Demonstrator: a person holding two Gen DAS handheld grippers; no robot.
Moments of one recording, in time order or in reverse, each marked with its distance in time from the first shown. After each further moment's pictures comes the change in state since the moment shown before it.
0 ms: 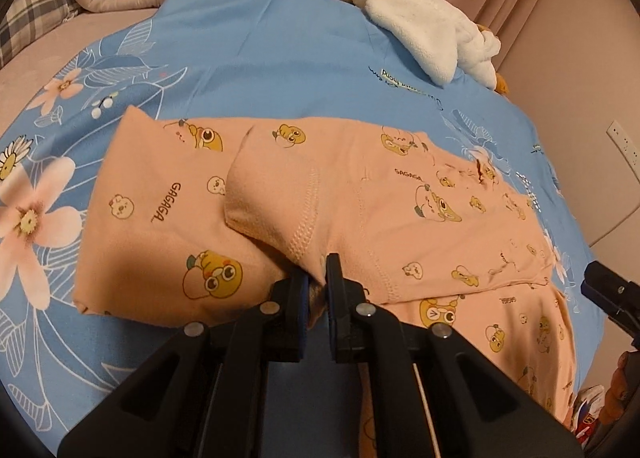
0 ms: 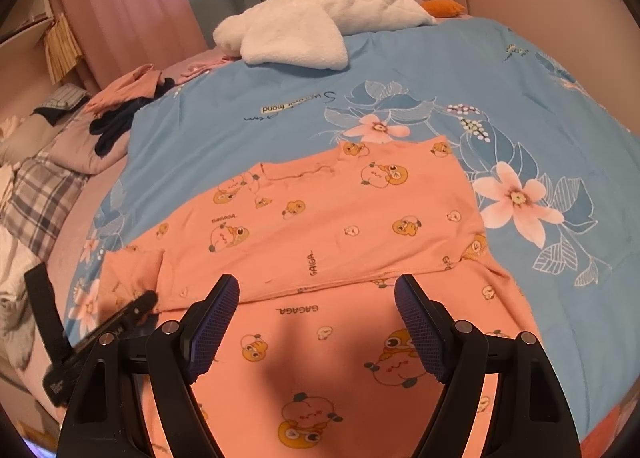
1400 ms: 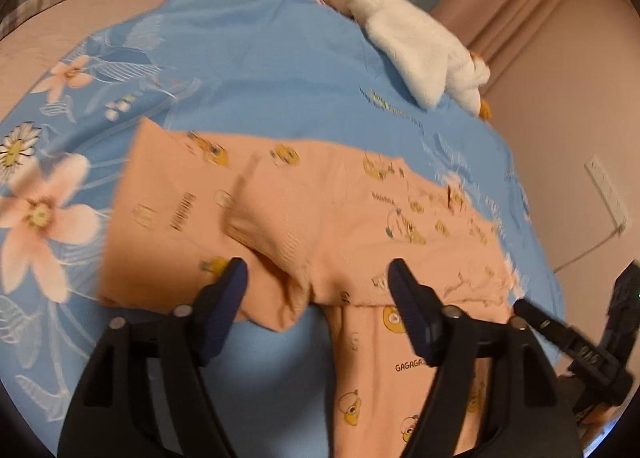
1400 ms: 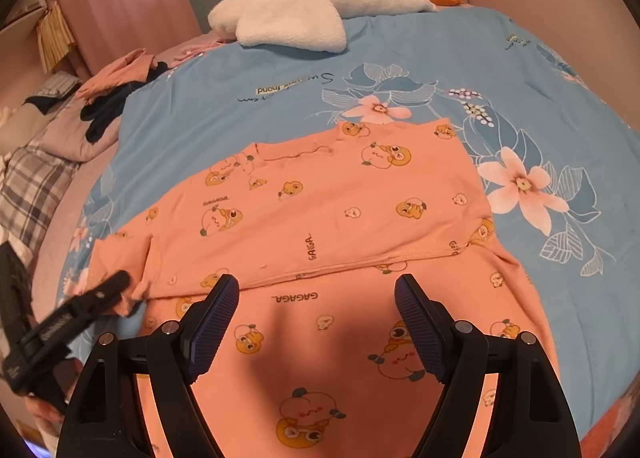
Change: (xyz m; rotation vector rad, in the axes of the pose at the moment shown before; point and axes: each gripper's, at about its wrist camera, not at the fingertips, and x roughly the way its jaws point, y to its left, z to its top) left arm -0.040 0.016 0.017 -0.118 -0.018 -0.110; right arm 0.011 0.008 -0.004 -0.012 0.048 -0.022
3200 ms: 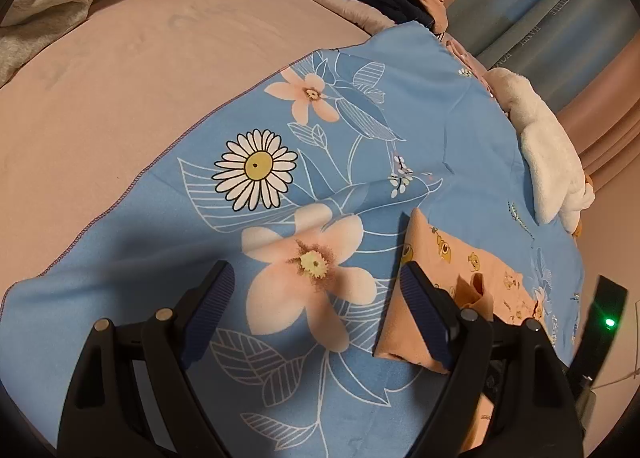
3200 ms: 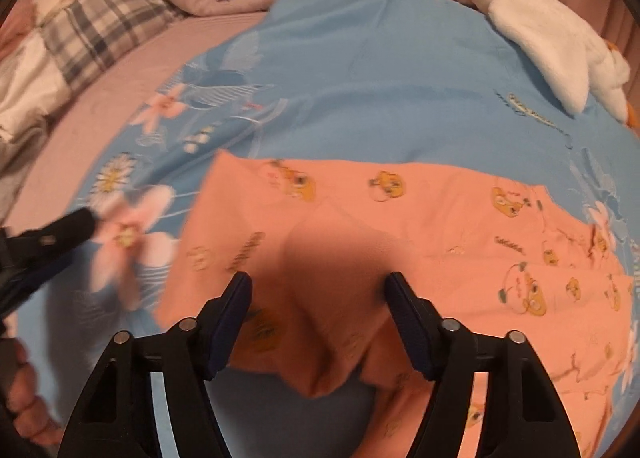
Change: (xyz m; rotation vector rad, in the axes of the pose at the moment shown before) left arm -0.080 0.130 0.023 -0.360 -0.102 0.321; right arm 0.109 0.227 -0.003 -0.529 0.175 0.056
